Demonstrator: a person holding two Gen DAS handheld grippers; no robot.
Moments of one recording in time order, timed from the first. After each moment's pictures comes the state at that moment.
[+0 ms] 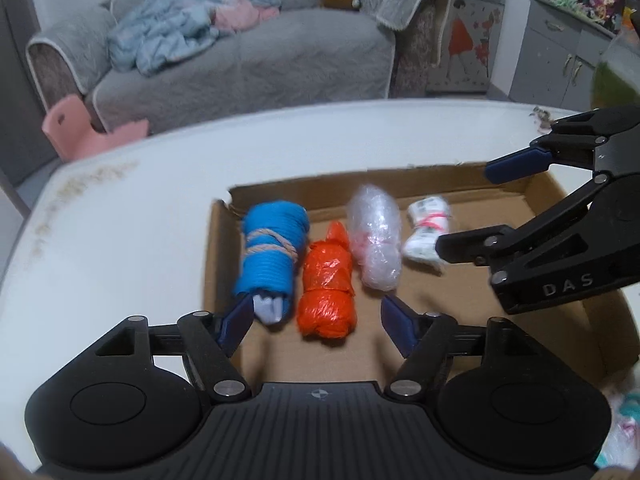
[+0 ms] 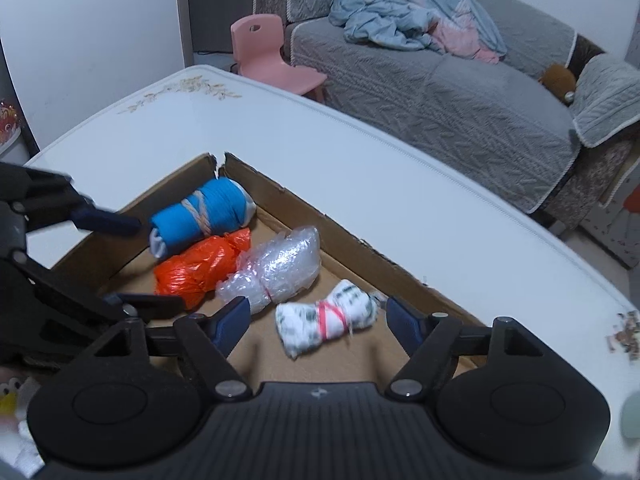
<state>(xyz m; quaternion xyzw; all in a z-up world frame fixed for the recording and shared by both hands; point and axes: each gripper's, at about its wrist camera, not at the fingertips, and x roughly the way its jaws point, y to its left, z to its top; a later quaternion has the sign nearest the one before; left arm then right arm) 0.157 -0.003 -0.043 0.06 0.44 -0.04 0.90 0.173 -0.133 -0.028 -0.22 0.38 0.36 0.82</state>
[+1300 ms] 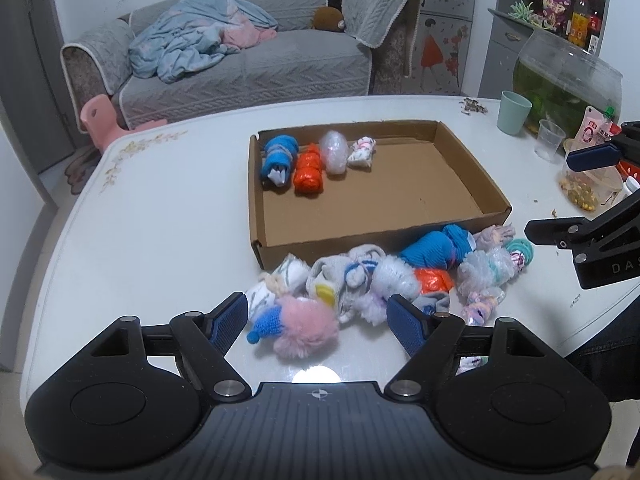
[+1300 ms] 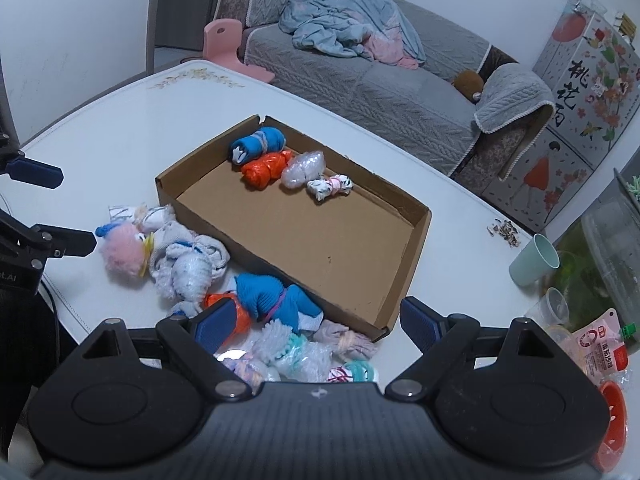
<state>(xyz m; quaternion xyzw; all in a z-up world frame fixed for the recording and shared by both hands) -0.064 0.011 0.016 0.05 0.42 -0.06 0.91 -0.043 -0.180 0.028 -0.26 0.37 0.24 0.86</state>
